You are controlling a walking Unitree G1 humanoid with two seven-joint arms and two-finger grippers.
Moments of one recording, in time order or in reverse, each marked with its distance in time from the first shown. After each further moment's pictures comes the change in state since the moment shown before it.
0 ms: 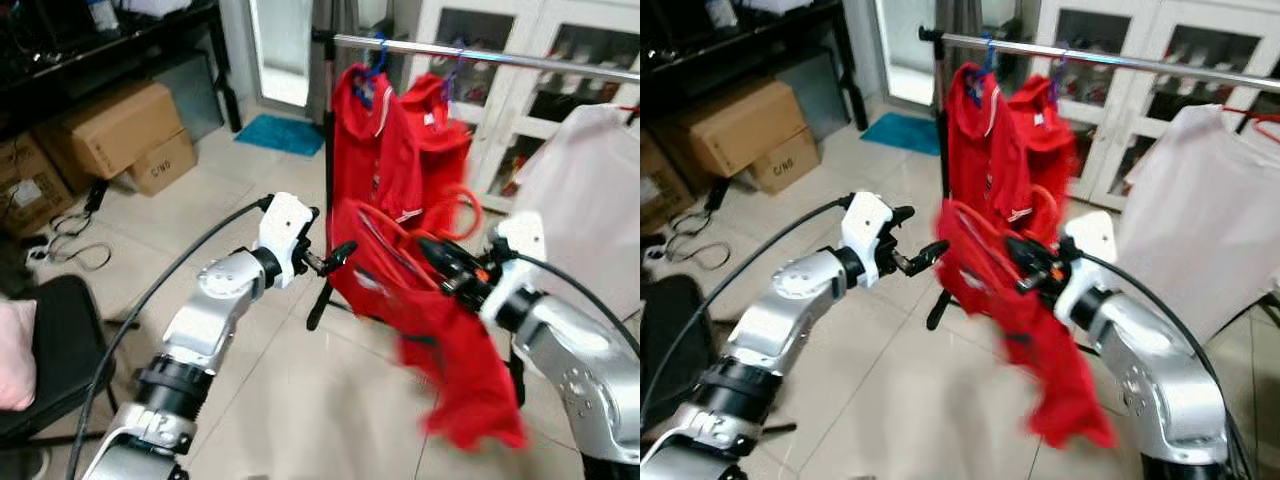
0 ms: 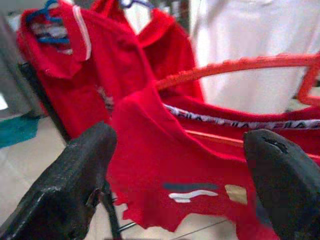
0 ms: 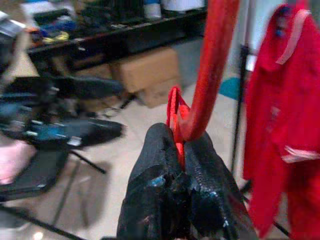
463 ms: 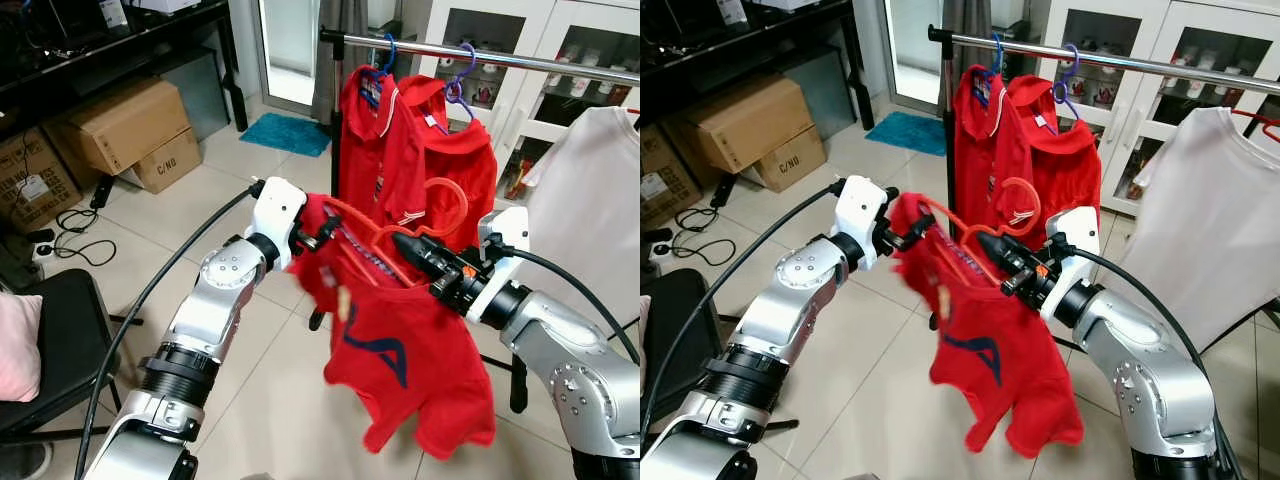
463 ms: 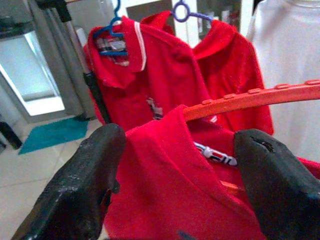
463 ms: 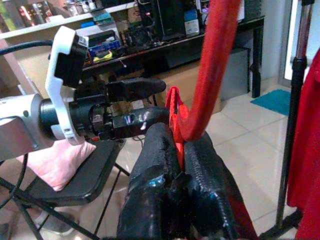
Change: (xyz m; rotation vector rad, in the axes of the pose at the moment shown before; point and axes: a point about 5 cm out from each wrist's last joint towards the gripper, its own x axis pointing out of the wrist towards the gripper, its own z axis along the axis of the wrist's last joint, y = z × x) left arm 0.003 0.017 0.008 0.042 -0.024 0.184; right arm 0.006 0.013 0.005 0.075 -0.059 0.136
